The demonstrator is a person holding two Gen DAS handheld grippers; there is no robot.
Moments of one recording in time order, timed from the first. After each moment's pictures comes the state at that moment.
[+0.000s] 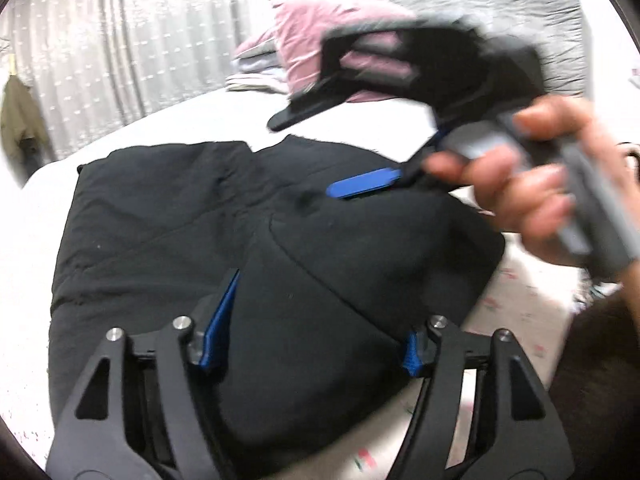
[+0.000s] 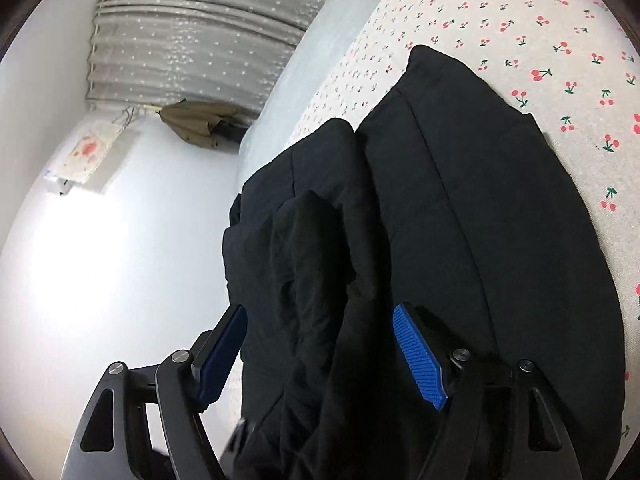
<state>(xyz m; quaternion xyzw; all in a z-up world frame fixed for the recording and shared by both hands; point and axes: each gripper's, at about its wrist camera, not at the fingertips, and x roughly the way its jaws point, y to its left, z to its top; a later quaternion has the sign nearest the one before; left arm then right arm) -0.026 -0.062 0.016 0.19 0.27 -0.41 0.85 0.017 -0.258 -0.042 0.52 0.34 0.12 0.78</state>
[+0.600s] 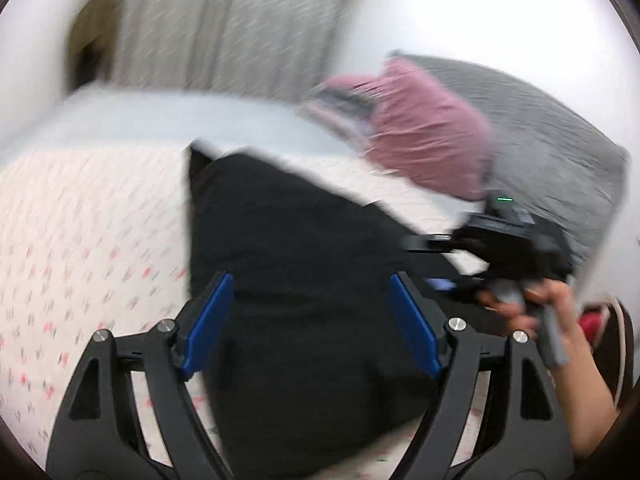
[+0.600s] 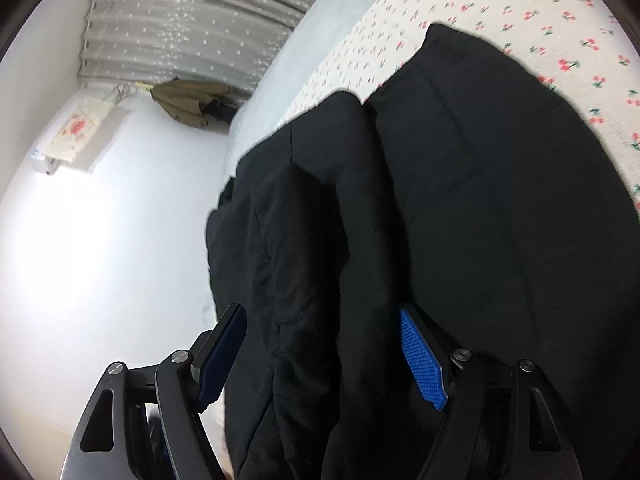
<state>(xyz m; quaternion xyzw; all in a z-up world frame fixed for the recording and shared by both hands) 0.040 0.029 0.060 -0.03 0.32 -0.34 0.89 0.028 -0.240 -0.048 0.48 0.38 0.12 0.78</state>
